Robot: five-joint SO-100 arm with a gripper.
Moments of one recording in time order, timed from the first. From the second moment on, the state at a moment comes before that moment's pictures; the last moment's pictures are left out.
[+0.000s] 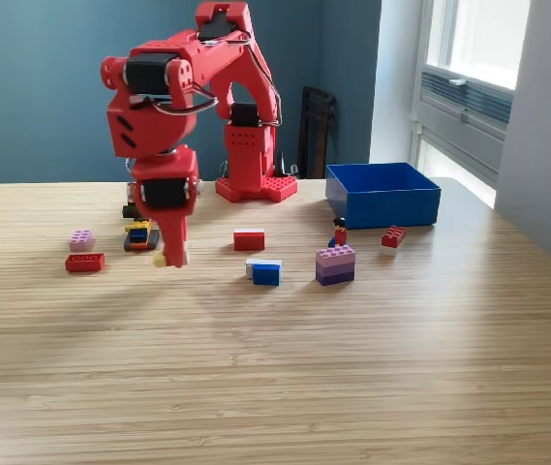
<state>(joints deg) 14.8 61.3 62.8 86.2 -16.3</state>
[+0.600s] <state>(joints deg) -21.4 99.1 87.3 95.1 -5.6</state>
